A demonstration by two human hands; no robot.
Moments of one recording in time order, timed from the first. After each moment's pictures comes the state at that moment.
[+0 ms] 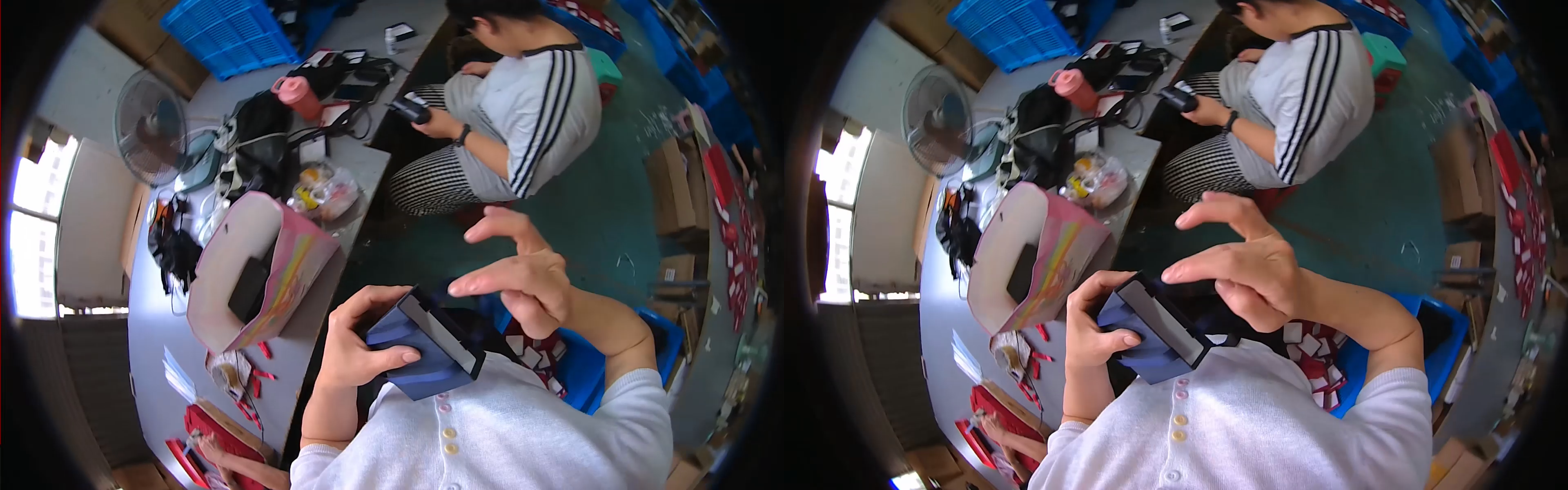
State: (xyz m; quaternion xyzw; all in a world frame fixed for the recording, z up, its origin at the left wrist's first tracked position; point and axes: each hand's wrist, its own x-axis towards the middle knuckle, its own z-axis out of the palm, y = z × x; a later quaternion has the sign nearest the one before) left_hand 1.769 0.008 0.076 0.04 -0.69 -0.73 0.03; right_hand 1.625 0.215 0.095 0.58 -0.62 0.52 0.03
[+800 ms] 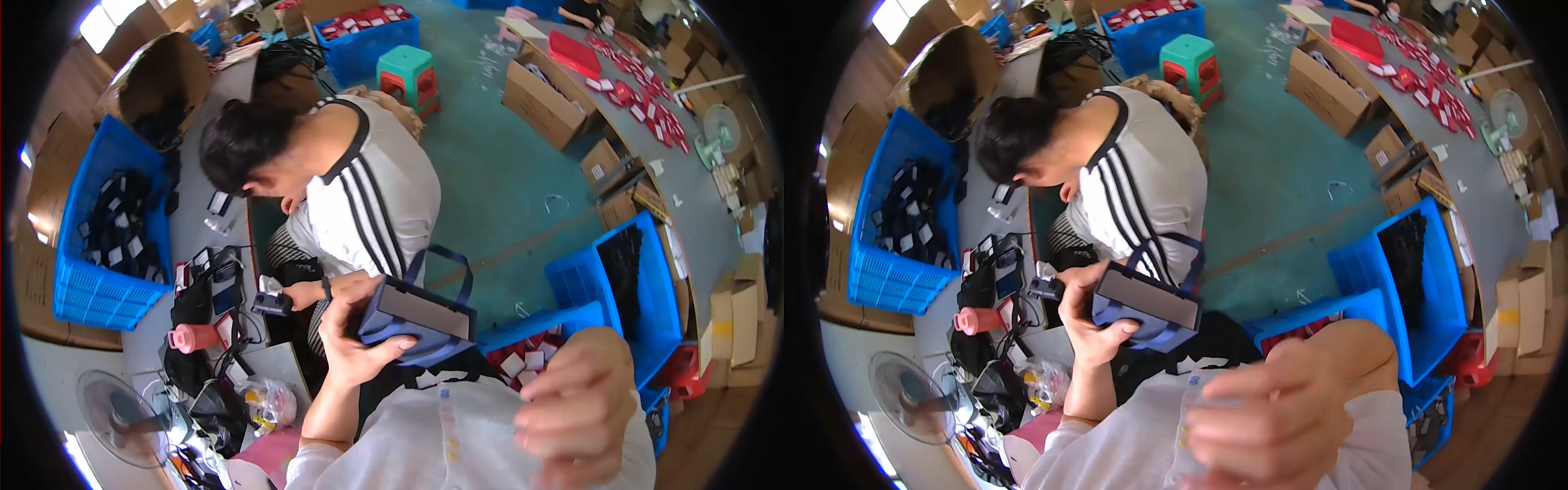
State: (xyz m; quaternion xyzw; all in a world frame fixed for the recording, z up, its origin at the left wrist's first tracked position) left_hand 1.469 0.139 0.061 -0.28 -0.63 -0.72 -0.02; right_hand 1.557 0.345 0.175 0.48 -0.63 0.41 0.45
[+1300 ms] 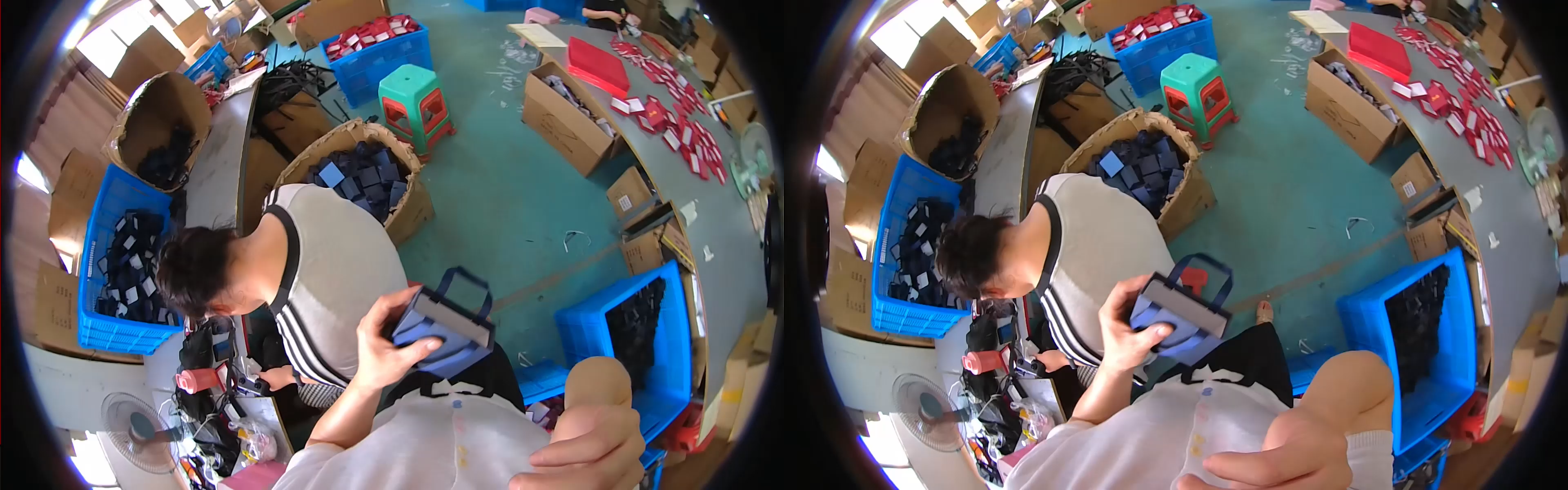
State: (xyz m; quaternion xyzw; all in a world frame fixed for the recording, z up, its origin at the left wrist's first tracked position) left_hand 1.357 0.380 0.041 -0.24 -0.64 -0.72 -0.12; right_hand 1.446 0.569 0.176 0.46 -0.61 0.38 0.52
